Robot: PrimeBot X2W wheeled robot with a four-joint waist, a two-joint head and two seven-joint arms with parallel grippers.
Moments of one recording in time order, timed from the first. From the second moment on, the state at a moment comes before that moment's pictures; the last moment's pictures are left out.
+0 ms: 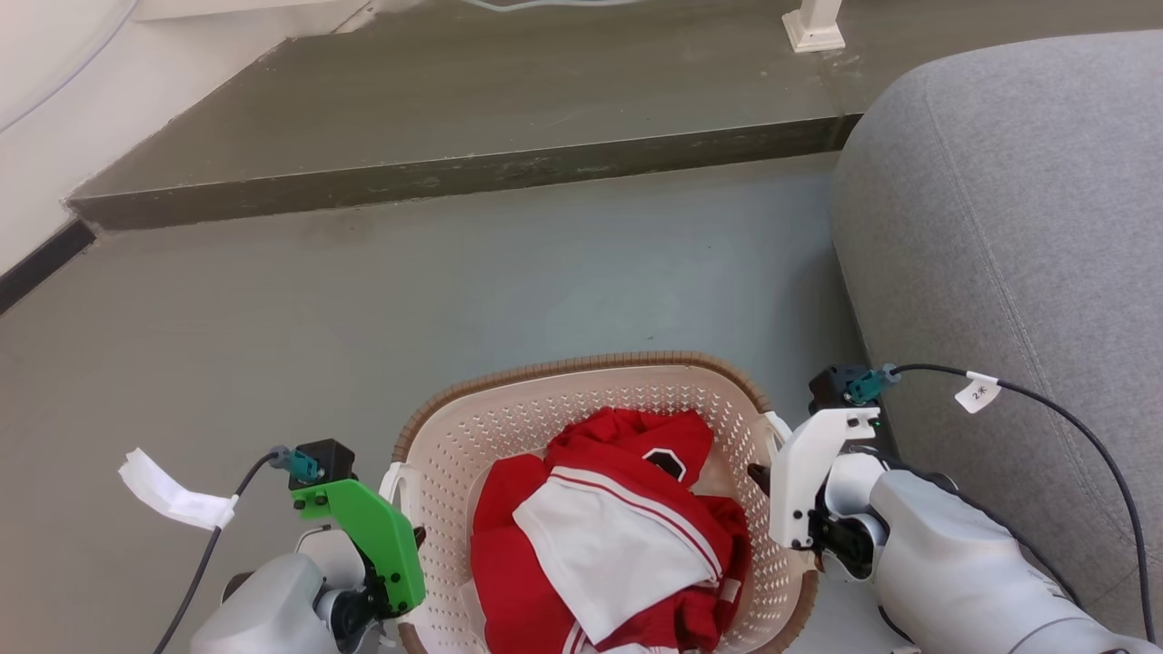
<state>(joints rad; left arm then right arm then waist) -0.56 0.07 -0.88 1.12 -1.13 -0.13 0.18 -0.59 -0.06 0.86 1.11 0.92 0.10 0.19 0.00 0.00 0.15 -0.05</state>
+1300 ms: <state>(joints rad) -0.56 0.07 -0.90 1.15 -1.17 -0.13 0.23 -0.59 -0.06 0.92 1.11 1.01 0.10 0.22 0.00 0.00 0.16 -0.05</state>
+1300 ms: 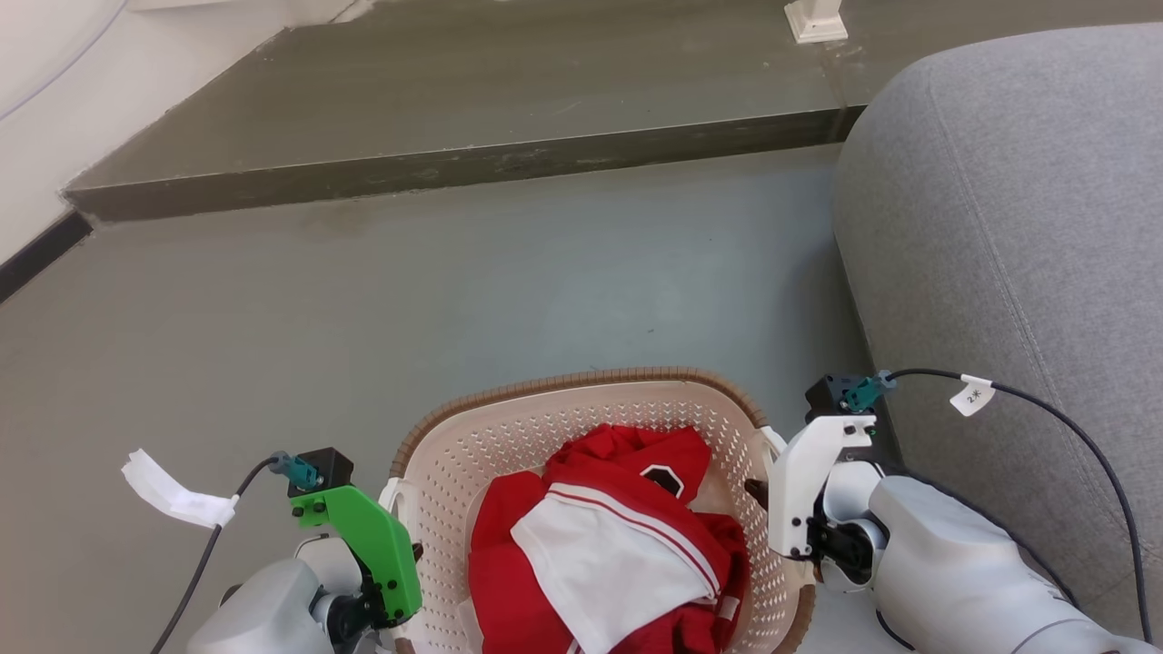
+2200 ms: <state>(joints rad) -0.65 0.09 -0.90 1.11 -1.18 -0.13 0.18 -0.68 -0.07 0.94 1.12 1.03 0.10 0.16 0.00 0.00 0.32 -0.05</state>
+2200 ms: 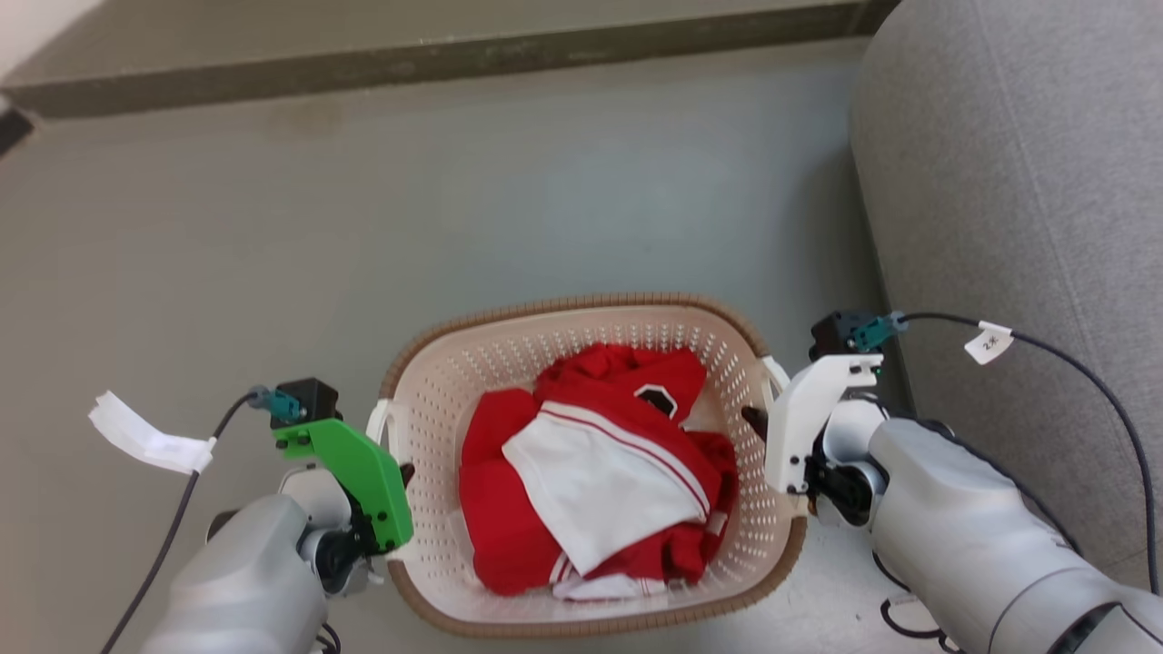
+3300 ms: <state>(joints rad) -0.83 0.12 -0.88 1.03 -1.17 -0.13 0.01 -0.88 -0.06 0.92 1.17 0.98 0.10 -0.08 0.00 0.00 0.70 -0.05</state>
